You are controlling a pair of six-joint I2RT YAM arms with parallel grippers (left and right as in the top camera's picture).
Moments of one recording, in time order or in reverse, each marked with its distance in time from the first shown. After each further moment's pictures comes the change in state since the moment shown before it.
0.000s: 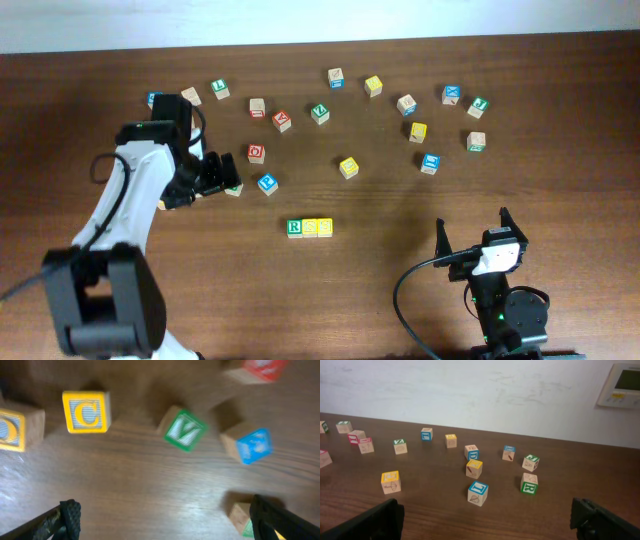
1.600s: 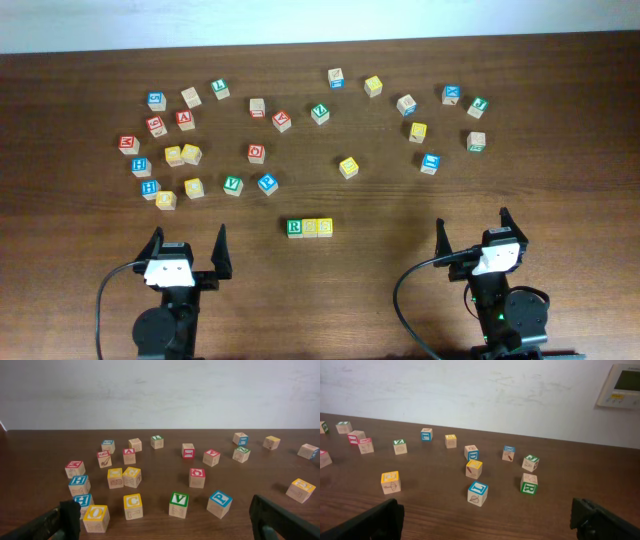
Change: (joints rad) left arm -0.006 -1.784 -1.357 0.943 -0.125 0.259; right arm -0.001 -0.001 0.000 0.000 0.000 0.000
